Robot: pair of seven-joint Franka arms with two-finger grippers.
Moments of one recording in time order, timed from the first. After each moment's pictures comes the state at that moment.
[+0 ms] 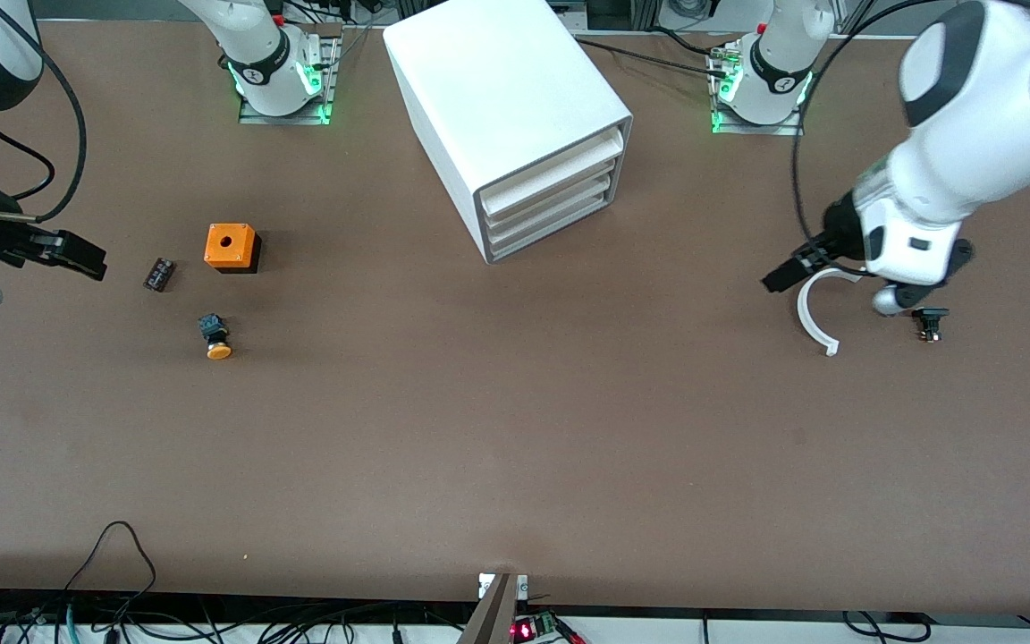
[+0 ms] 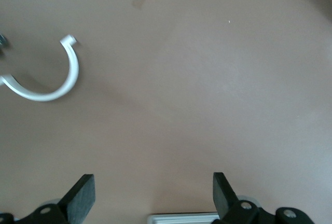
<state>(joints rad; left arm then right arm) -0.01 0.07 -0.15 -1.73 -0.15 1.78 -0.69 0.00 0.16 0.03 -1.50 -0.12 1.60 0.15</state>
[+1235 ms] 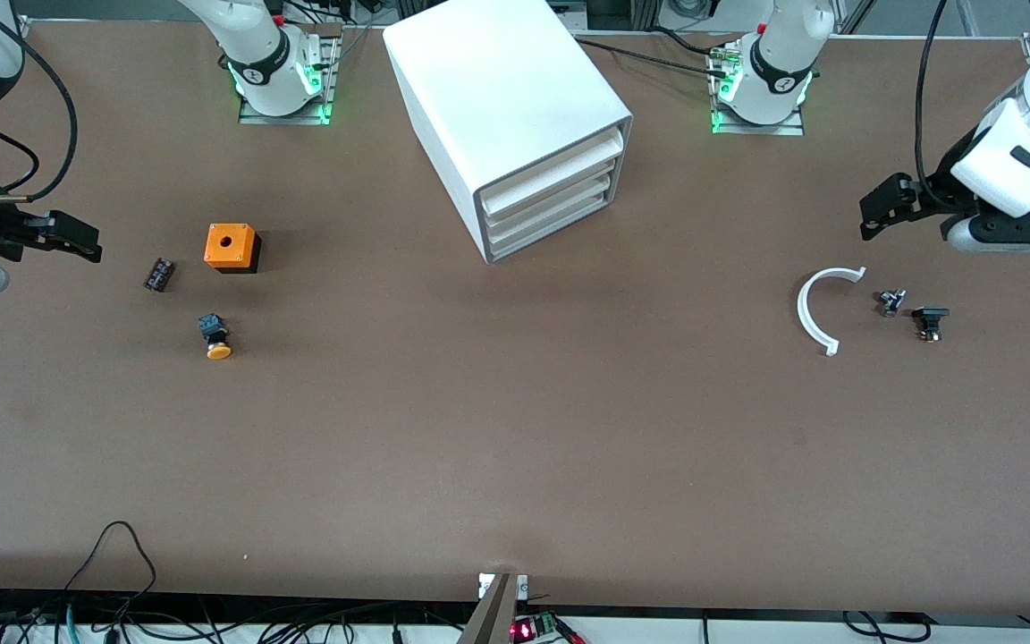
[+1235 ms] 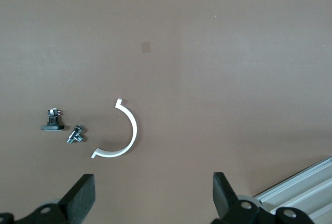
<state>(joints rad) 0.00 0.01 -0.12 -1.59 0.00 1.61 -0.13 0.00 0.12 -0.01 -1.56 -0.07 1.61 0.00</state>
